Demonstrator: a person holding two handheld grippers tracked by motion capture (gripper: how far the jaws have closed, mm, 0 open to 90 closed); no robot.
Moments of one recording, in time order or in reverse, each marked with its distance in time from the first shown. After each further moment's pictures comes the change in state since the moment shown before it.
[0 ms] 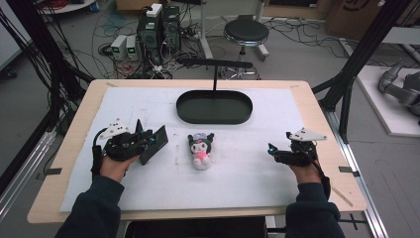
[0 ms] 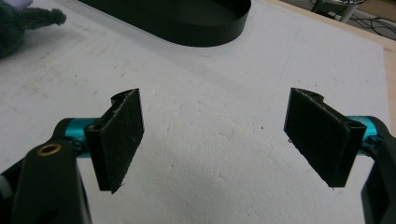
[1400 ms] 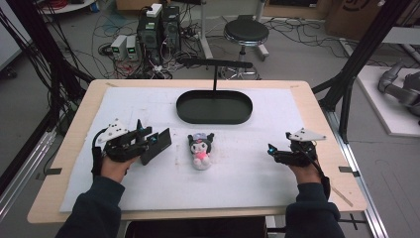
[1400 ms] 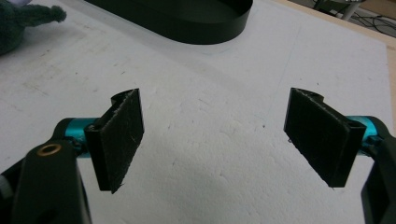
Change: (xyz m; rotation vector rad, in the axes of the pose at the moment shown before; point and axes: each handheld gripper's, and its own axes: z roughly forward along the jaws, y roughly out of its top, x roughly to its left) left arm -0.008 0.003 -0.005 -0.095 0.026 0.087; right arm 0.000 -0.001 0.001 0.008 0.003 -0.002
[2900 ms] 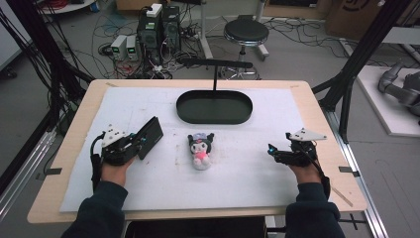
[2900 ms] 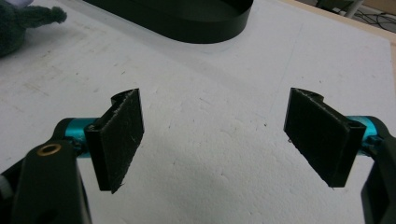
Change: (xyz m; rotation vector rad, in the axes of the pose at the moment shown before) left arm 0.006 -0.016 -0.004 0.075 0.235 -0.056; right arm -0.002 -0.001 0.001 0.000 0.010 0.016
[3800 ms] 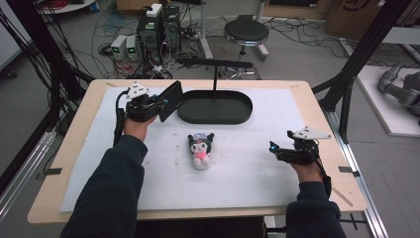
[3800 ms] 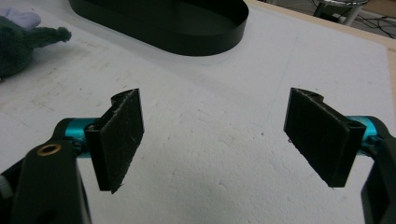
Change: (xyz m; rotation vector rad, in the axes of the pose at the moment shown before) left arm 0.002 0.084 0.100 -0.025 -0.115 0.043; right arm -0.005 0.002 -0.003 -0.041 0.013 0.033
